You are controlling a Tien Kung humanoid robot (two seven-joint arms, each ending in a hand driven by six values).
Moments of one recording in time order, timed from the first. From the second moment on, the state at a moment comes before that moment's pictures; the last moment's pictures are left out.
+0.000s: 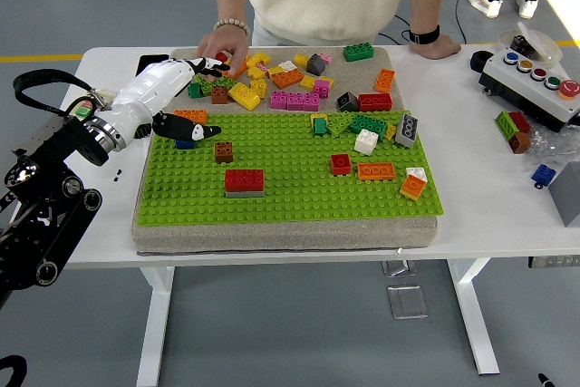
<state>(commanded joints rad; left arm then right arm) -0.56 0.23 -1.25 -1.17 2.15 -0.07 -0.22 0.16 -0.11 1.37 0.18 -0.86 -0.08 -0.07</state>
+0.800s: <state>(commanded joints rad) -0.76 0.18 -1.03 -0.77 2.17 -0.12 -0.24 0.17 -0.12 1.36 0.18 -0.88 -0.08 -0.06</state>
